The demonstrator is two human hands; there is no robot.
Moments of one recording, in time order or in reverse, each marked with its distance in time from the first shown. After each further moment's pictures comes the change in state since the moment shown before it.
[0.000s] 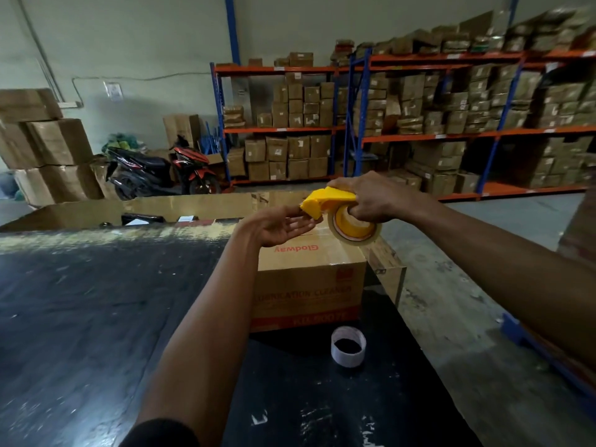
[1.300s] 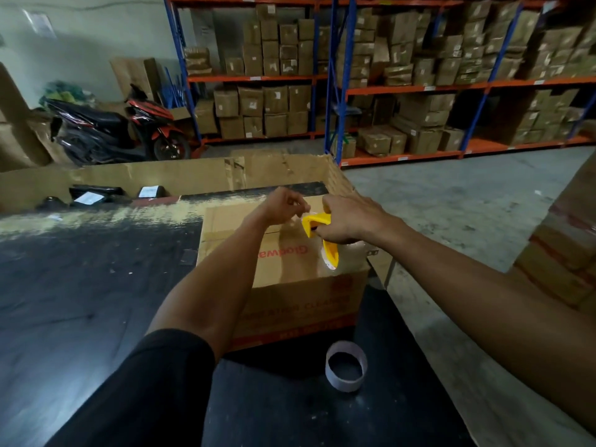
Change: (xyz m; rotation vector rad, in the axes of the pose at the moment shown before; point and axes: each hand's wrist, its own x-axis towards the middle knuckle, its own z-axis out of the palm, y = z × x) left_hand 0.217 0.002 -0.059 1.273 0.081 0.453; right_hand 0.086 0.011 0.094 0.079 -0.211 0.300
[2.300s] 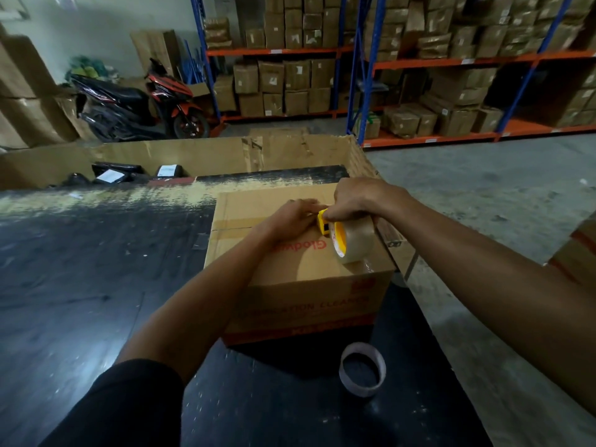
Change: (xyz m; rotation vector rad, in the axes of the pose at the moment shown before) left_hand -0.018 -0.043 0.025 0.197 -0.131 0.223; right_hand 0.065 -0.014 0.000 0.026 -0.285 0.001
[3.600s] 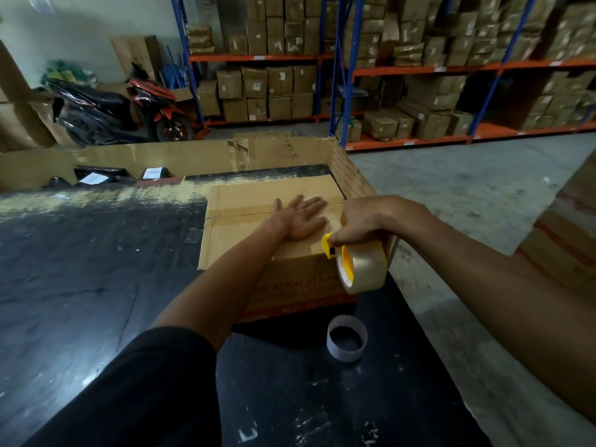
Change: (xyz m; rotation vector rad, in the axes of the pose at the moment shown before) left_hand -0.011 0.062 0.018 0.400 -0.288 -0.283; right_hand -0.095 0.015 0.019 -0.076 -0.189 0.076
